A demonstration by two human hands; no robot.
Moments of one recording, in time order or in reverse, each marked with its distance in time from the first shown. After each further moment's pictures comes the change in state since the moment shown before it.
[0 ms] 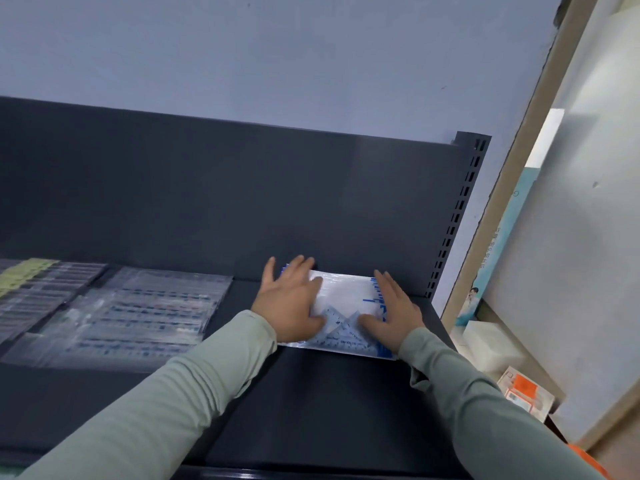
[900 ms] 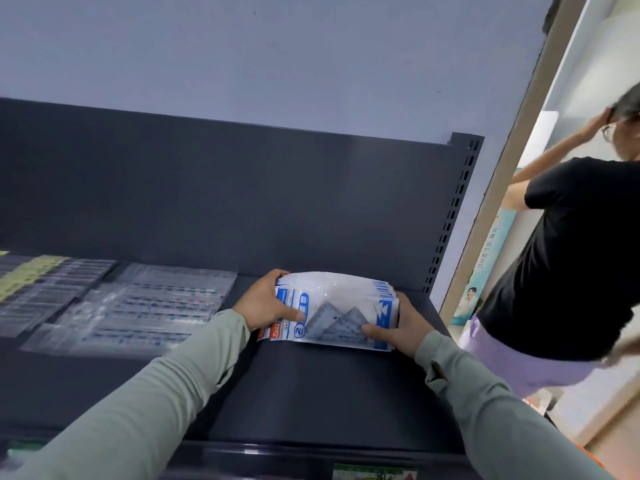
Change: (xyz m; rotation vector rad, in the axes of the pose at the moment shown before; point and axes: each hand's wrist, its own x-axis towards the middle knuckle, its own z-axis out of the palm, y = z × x) left_hand -0.020 -0.039 0.008 -1.023 -0.033 -0.316; right_hand -0.020 0.019 0.000 0.514 -0.139 0.077
